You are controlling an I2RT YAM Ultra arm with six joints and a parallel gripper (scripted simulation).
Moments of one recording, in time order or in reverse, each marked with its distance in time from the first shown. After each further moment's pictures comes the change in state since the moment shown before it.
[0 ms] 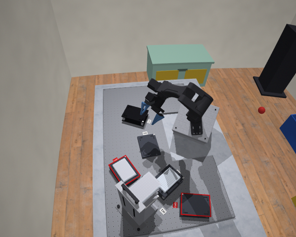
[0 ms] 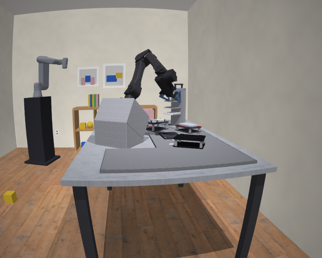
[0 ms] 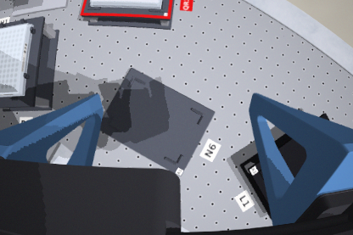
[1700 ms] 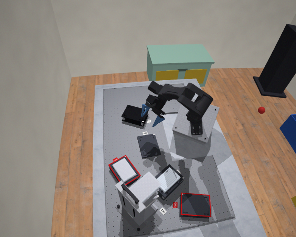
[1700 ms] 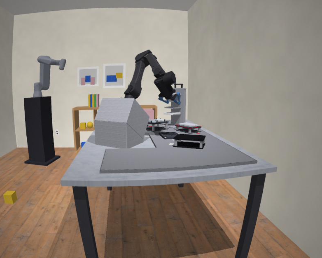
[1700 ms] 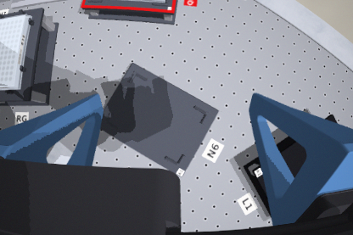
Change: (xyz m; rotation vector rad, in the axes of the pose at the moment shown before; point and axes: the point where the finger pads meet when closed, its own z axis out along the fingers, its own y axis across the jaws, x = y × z) arm 0.013 0.004 0.009 -0.010 -0.003 -0.020
